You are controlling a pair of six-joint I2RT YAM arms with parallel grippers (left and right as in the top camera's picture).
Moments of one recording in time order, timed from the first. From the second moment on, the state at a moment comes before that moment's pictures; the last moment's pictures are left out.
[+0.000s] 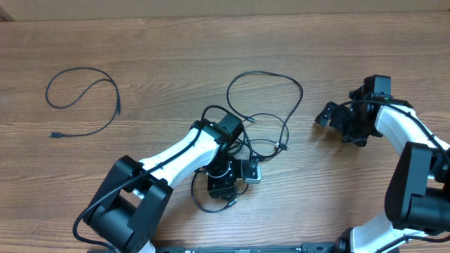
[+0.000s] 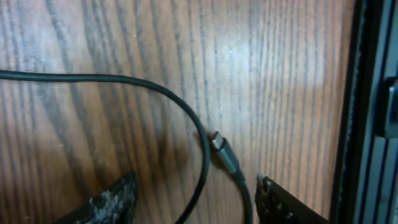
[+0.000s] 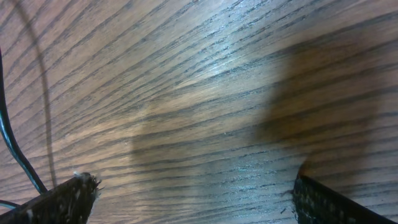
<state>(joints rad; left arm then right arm) -0.65 1.80 1.06 -0.96 0.43 0.90 -0.18 1.80 1.05 -0.63 -0.27 0.28</state>
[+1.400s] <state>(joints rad) -0.65 1.80 0.98 -0.84 0.39 1.05 -0.18 1.80 1.05 -0.63 -0.27 0.28</state>
